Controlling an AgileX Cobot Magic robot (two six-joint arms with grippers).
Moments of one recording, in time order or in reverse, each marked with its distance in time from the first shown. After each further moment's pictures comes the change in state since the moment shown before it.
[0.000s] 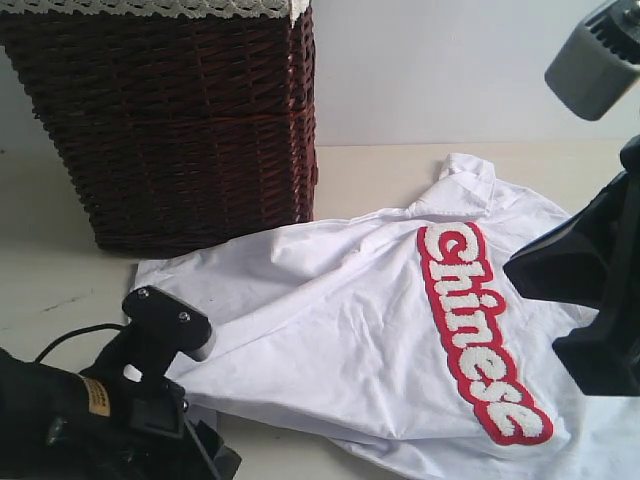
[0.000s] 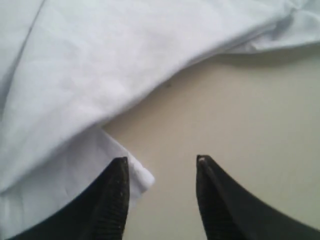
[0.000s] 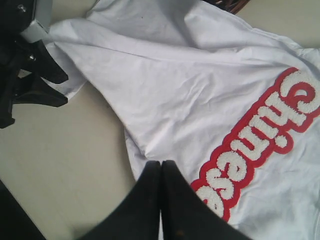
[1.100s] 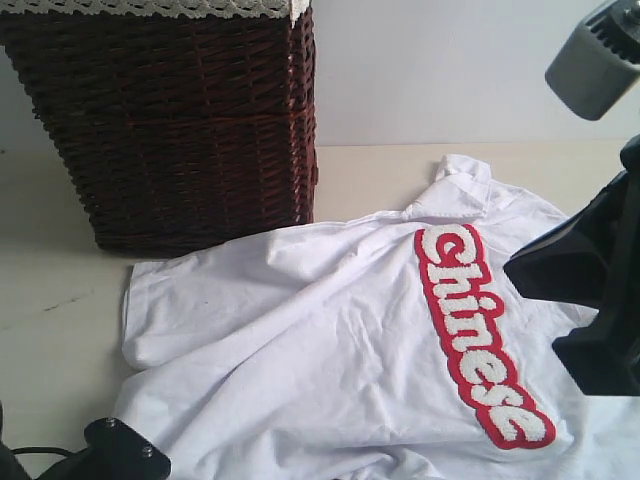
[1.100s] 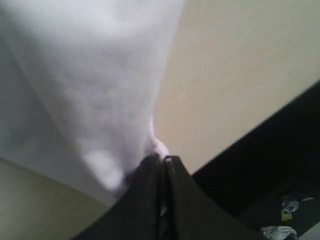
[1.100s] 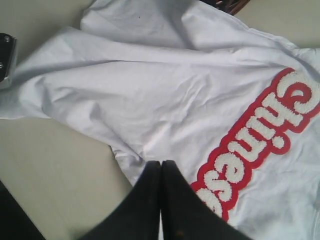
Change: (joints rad) left arm 0.005 -0.011 0.067 0.023 0.504 -0.045; right arm 0.000 0.000 0.000 0.000 0.000 0.000
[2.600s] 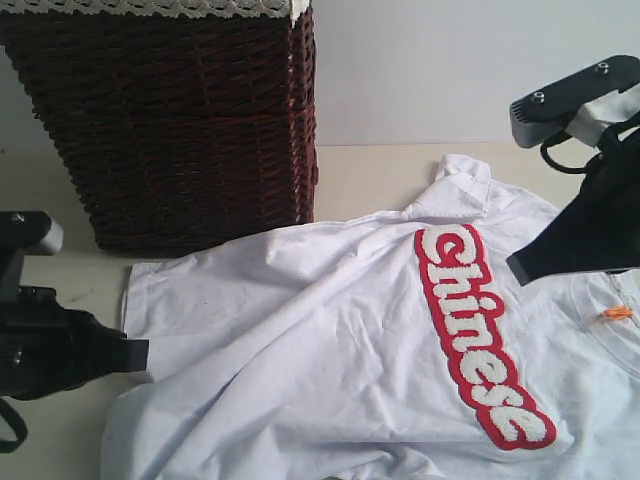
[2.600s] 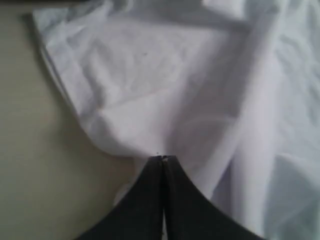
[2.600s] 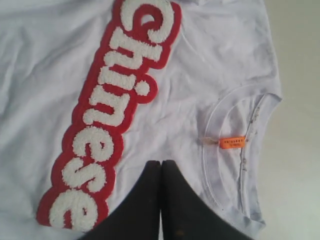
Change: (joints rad) left arm 0.304 -0.213 0.003 0.559 -0.561 -0.634; right arm -0.261 0.326 0.038 -0.393 -0.096 0.347
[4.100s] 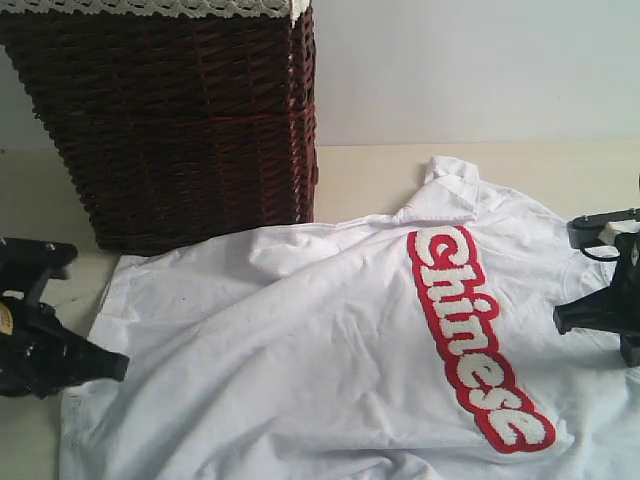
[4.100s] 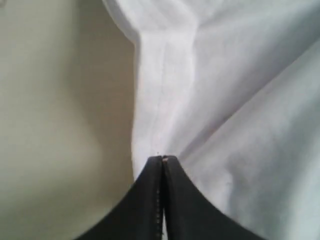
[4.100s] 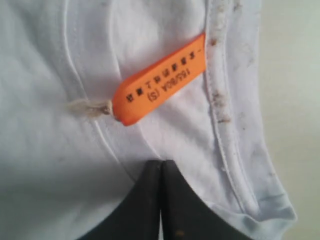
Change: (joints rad) left arm 0.206 0.300 -0.117 0.049 0.108 0.156; right arm -0.470 0.587 -0.040 0.104 -0.146 -0.053
